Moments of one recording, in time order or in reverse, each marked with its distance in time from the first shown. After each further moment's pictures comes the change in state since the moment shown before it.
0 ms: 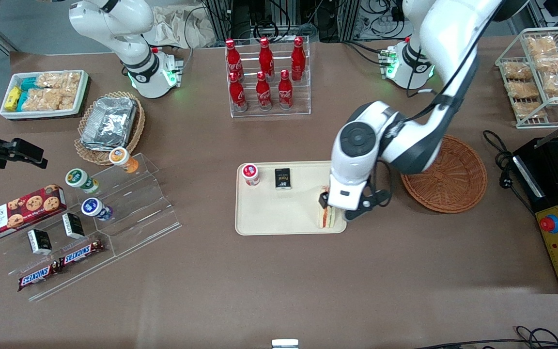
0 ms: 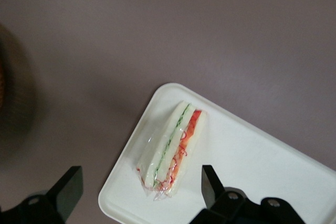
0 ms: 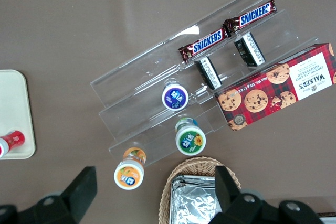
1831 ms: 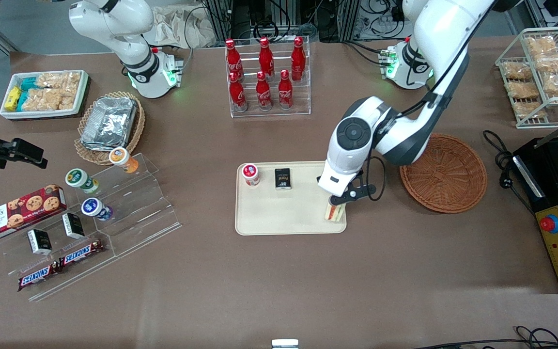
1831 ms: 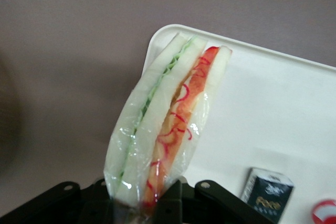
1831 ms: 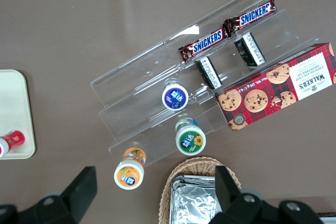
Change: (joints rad) arm -0.041 0.042 -0.010 -0.190 0.022 0.128 0.190
